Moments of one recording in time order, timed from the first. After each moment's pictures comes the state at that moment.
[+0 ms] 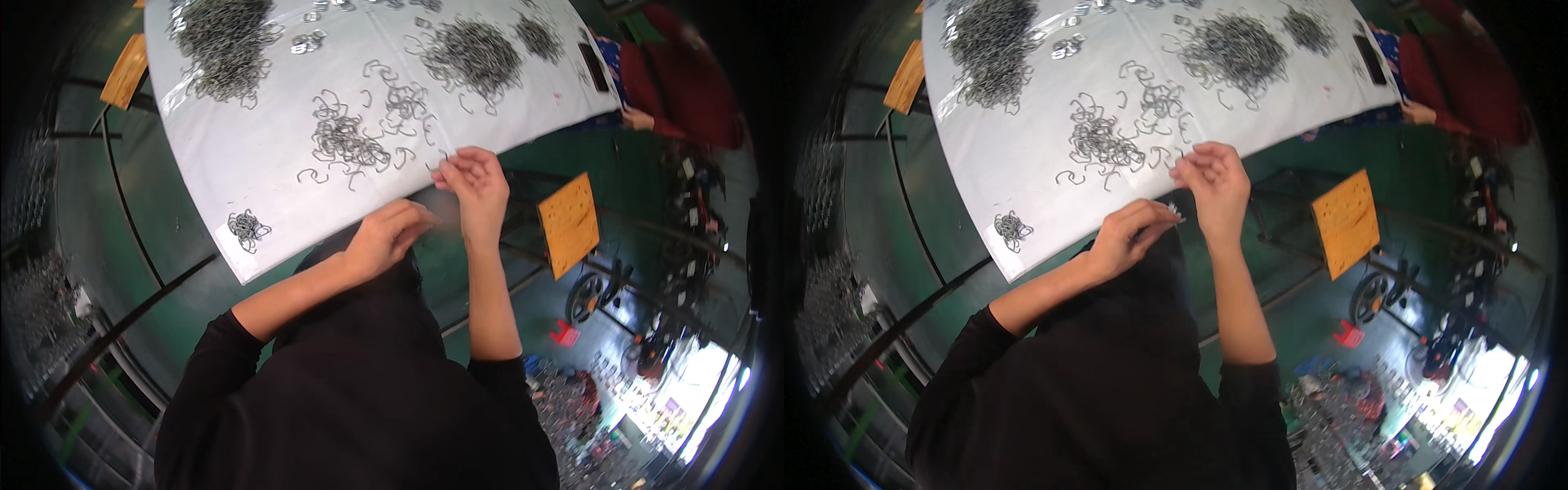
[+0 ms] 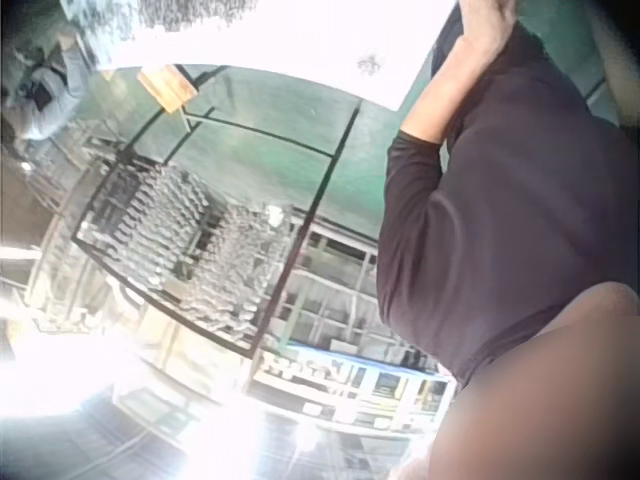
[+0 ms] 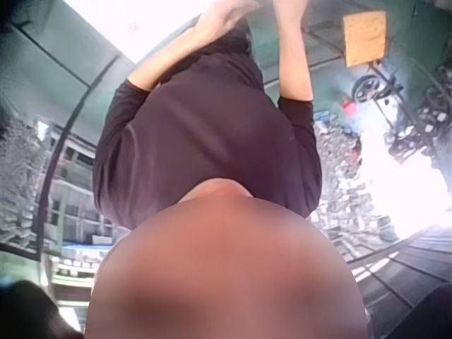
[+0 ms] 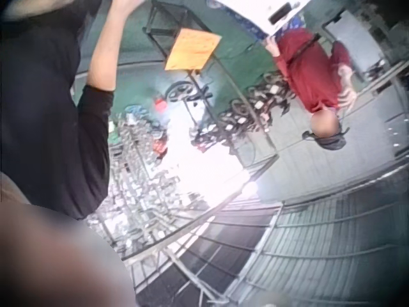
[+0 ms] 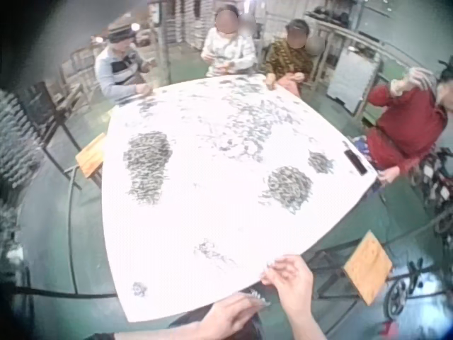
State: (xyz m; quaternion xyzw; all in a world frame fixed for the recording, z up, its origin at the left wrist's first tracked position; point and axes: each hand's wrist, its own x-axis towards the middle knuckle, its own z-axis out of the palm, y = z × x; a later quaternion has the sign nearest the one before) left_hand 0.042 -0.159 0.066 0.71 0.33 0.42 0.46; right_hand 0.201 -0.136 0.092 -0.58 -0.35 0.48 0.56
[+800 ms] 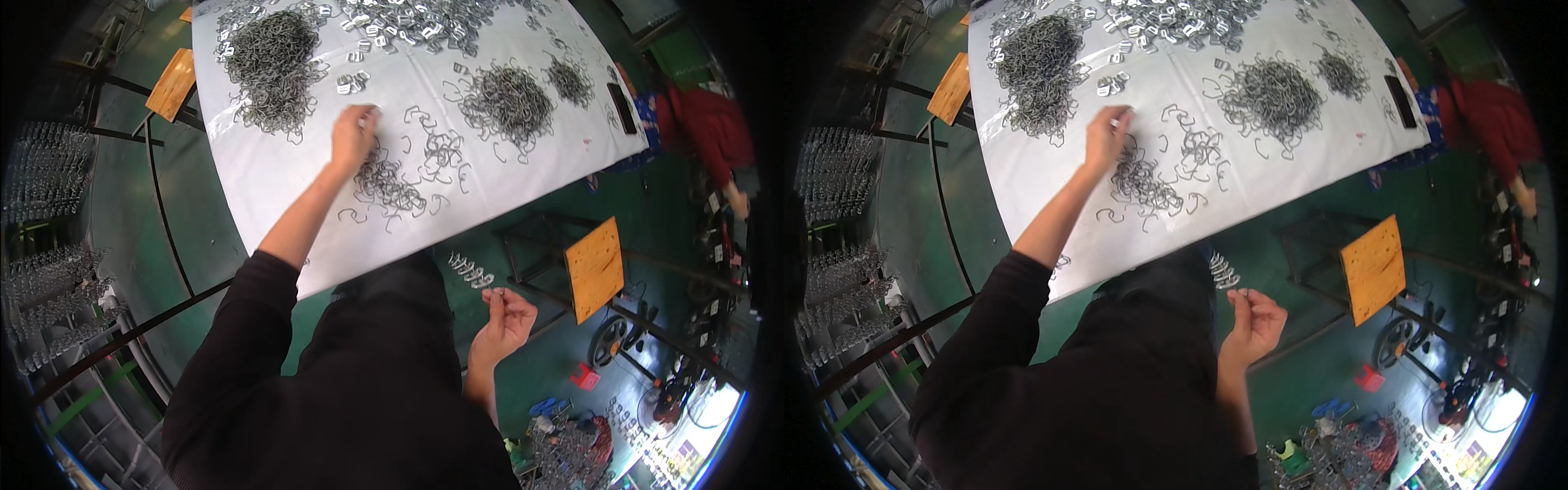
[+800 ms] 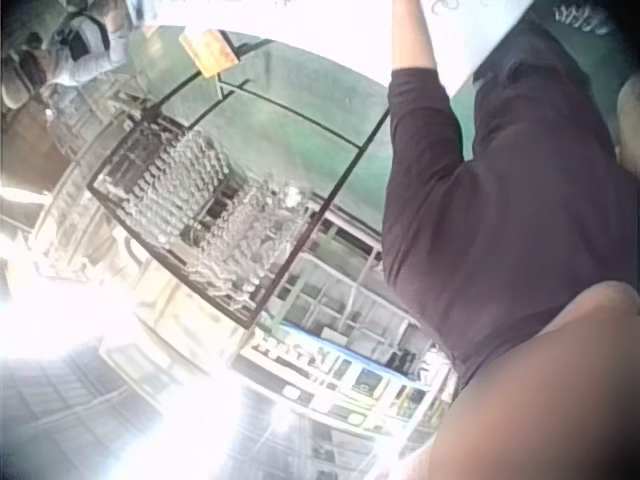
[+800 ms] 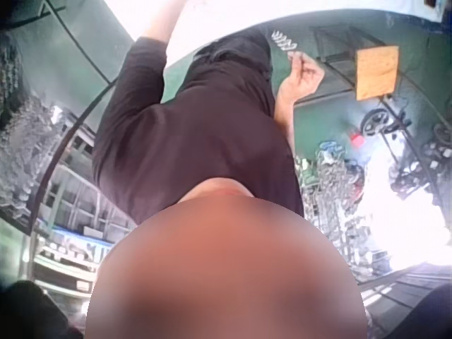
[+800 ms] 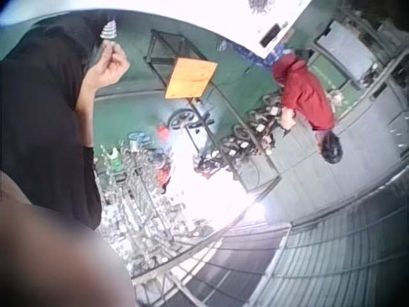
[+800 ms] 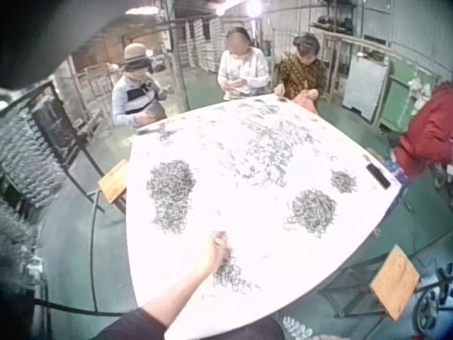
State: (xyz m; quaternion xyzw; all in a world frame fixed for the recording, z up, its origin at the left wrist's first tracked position) left_hand -0.030 0.048 -0.018 0.67 0.58 0.42 0.20; right_hand 0.183 -0.242 0.090 -0.58 -0.30 0.27 0.70
